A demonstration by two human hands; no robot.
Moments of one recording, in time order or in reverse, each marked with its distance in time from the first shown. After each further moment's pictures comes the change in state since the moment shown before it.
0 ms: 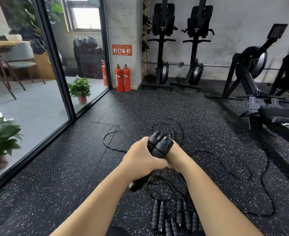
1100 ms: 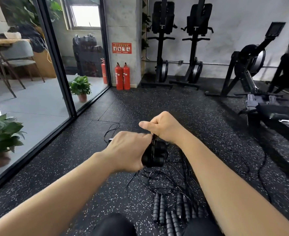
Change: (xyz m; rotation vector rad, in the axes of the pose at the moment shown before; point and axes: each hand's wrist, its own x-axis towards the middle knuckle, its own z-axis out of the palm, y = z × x) left_hand -0.021 0.001 -0.050 0.957 -0.060 0.581; right_hand -0.014 -0.039 -0.024 -0.017 0.077 -0.625
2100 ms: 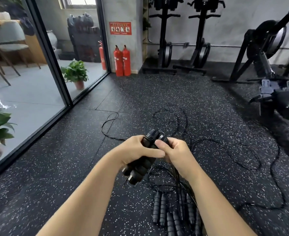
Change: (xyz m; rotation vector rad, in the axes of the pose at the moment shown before) left_hand 0.073 -0.027 0.104 -1.285 -0.267 -0.635; right_hand -0.021 0.114 0.048 0.635 0.136 0.331
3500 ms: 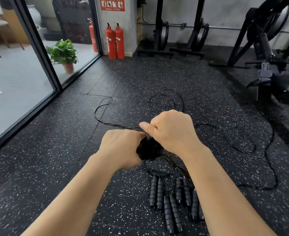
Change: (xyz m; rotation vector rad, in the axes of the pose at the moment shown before) left_hand -0.015 -0.021 0.009 1.192 0.202 0.150; right_hand 0.015 -0.025 0.018 -1.286 0.030 -0.385
